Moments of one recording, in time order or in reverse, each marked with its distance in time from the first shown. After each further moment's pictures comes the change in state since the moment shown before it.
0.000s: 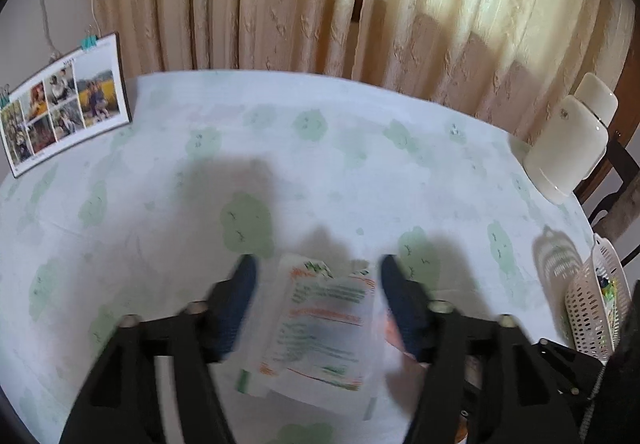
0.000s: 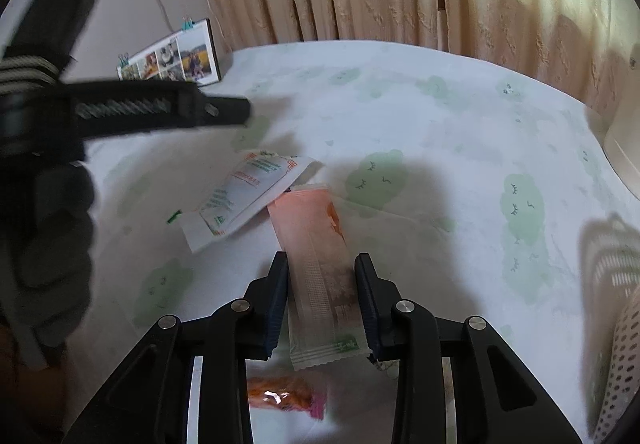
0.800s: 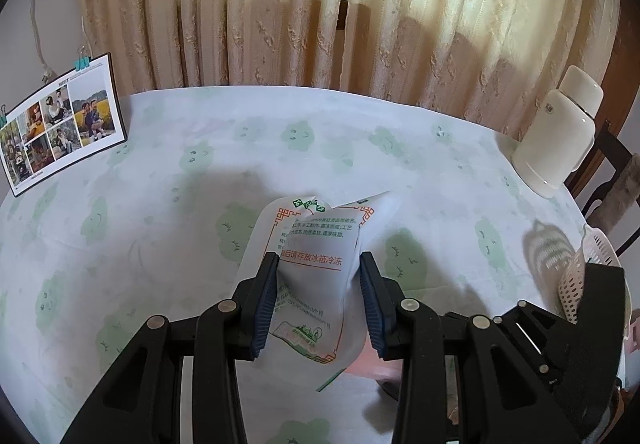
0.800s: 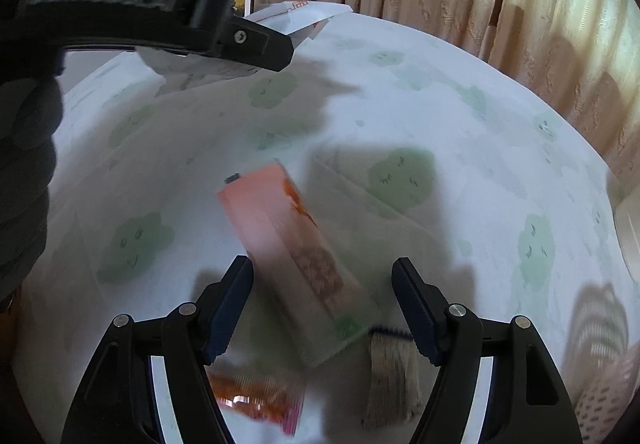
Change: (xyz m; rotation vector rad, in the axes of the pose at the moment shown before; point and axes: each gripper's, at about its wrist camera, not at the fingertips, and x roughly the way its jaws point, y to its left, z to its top) left arm -0.016 -0.005 0.002 0.042 -0.035 -0.012; right arm 0.029 0.019 0.001 -0.260 0.114 -0.031
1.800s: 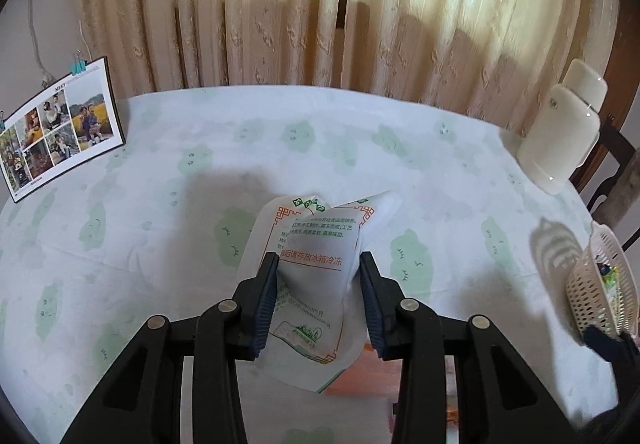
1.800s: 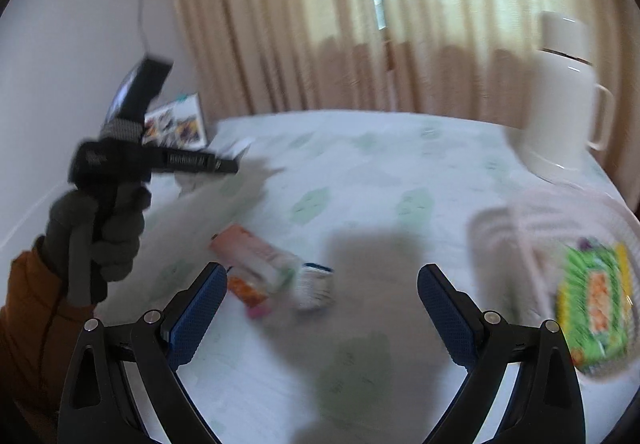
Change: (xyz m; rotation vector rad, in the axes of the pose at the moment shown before) left arm 0.006 -0.002 0.001 0.020 -0.008 0.010; right arm -0.117 -0.036 -0.069 0.302 -0.329 -0.052
